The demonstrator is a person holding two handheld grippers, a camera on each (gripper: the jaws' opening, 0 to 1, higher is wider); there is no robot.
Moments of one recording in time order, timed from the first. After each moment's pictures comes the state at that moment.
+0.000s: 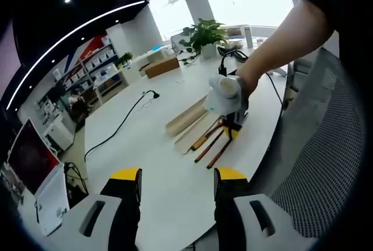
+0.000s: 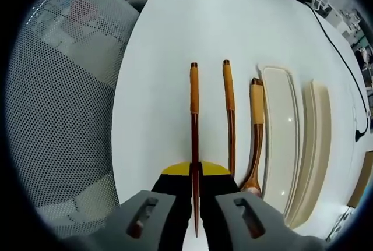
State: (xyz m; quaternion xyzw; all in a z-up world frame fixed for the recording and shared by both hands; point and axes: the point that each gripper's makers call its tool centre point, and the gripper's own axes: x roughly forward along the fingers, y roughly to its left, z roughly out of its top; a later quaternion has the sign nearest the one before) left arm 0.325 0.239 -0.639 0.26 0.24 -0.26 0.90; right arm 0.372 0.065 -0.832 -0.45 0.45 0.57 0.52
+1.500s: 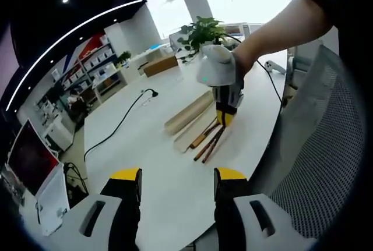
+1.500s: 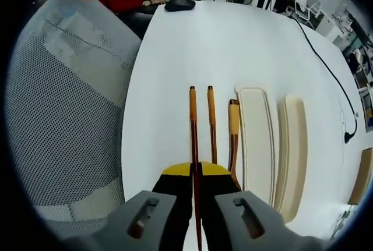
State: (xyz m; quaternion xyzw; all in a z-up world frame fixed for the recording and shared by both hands) left arm 0.325 0.239 -0.642 0.27 0.25 -0.27 0.89; right arm 0.389 0.074 -0.782 -0.40 0.41 0.59 0.57
